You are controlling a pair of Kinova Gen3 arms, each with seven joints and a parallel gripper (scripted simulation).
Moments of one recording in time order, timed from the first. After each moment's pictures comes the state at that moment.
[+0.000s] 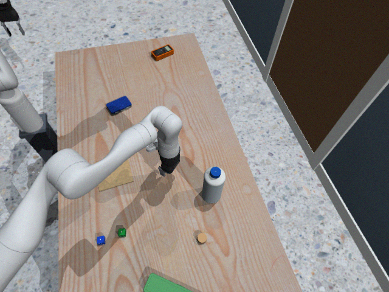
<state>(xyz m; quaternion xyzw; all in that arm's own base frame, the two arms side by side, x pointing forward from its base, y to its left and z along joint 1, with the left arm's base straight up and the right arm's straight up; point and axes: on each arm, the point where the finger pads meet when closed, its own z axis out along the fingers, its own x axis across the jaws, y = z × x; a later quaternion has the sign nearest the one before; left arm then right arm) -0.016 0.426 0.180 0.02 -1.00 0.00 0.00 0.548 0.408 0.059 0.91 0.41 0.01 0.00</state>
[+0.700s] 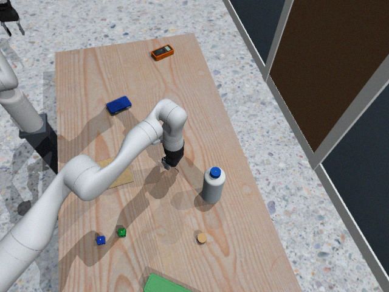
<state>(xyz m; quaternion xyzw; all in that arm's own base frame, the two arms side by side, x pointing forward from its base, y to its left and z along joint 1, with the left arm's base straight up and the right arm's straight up) -0.016 0.426 0.180 0.02 -1.00 0.00 0.00 0.568 0.433 0.059 0.91 0.41 0.01 0.00</state>
